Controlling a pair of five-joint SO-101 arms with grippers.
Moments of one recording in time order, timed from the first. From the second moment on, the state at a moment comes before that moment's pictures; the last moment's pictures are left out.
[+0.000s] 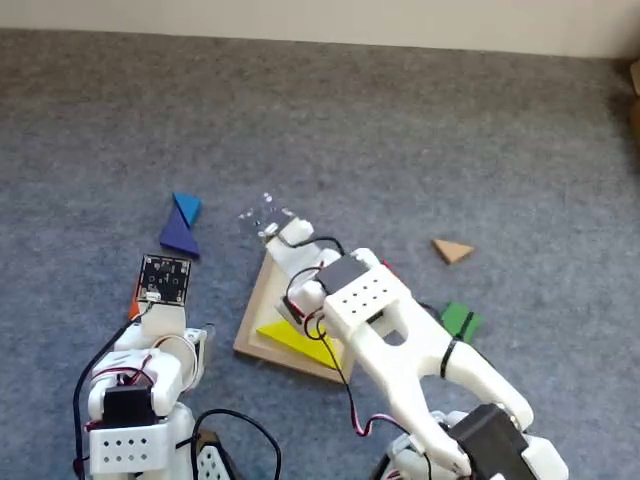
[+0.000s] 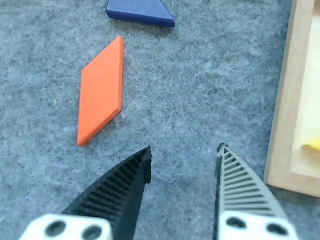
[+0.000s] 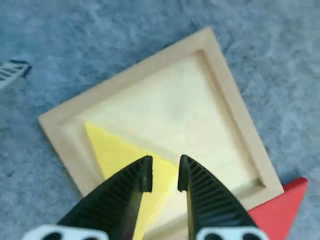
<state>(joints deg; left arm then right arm) -10.9 -101.5 96.0 70.9 -5.1 -42.5 -13.5 40.2 51.2 13.4</state>
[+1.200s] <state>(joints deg) -10.9 -101.5 96.0 70.9 -5.1 -36.7 -8.8 41.2 48.2 13.0</state>
